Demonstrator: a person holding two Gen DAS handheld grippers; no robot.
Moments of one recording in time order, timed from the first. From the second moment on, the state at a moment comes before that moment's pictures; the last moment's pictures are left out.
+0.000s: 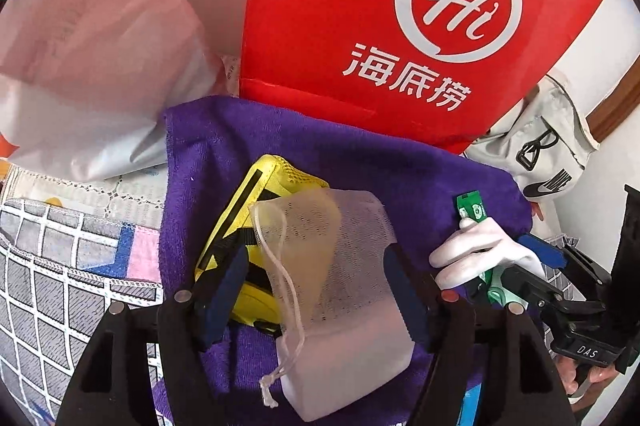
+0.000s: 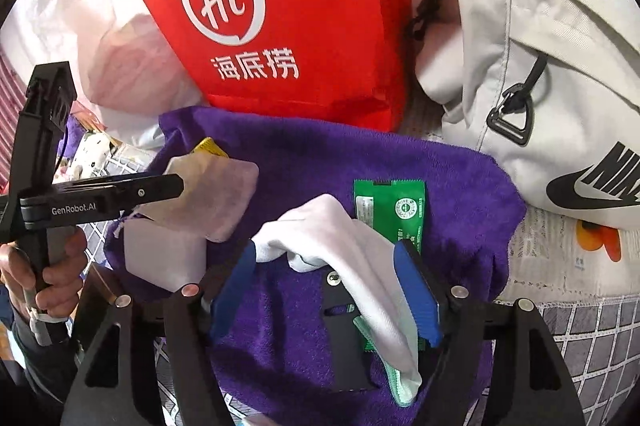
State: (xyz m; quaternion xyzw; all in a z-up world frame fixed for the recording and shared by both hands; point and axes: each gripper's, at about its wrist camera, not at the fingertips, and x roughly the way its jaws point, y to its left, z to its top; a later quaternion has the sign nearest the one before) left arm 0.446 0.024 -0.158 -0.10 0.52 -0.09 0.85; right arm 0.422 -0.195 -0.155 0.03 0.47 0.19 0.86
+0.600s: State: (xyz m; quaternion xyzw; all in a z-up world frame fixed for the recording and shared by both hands) left arm 0.371 0.027 -0.071 -0.05 0.43 -0.08 0.90; right arm 0.354 -0.202 -0.104 0.05 0.42 0.16 0.89
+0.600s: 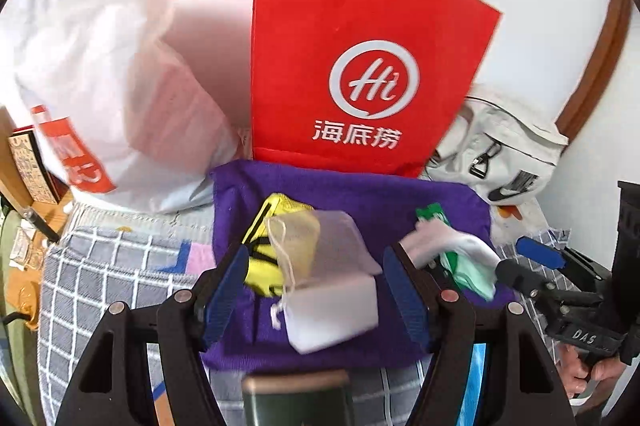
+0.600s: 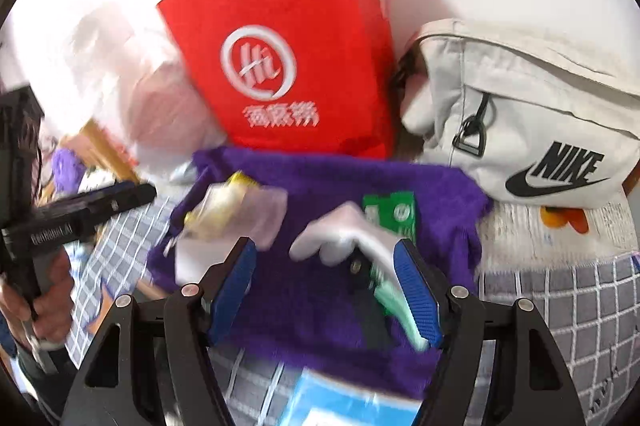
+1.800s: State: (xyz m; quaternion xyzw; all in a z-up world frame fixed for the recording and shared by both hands) left arm 0.156 0.091 -0.148 -0.10 0.47 -0.05 0.88; right arm 0.132 -0.093 -0.173 -0.09 0.40 0.24 0.88
